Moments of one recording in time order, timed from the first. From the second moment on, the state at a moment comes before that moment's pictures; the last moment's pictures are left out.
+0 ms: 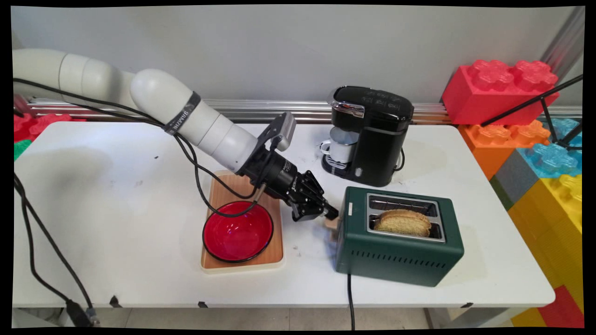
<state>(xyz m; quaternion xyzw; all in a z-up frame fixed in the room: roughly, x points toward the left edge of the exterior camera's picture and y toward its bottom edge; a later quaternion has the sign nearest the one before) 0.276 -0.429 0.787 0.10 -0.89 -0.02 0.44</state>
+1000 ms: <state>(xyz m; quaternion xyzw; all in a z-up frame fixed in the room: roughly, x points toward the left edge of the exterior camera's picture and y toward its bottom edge) 0.278 -0.428 0.765 0.11 -0.90 -0.02 0.43</state>
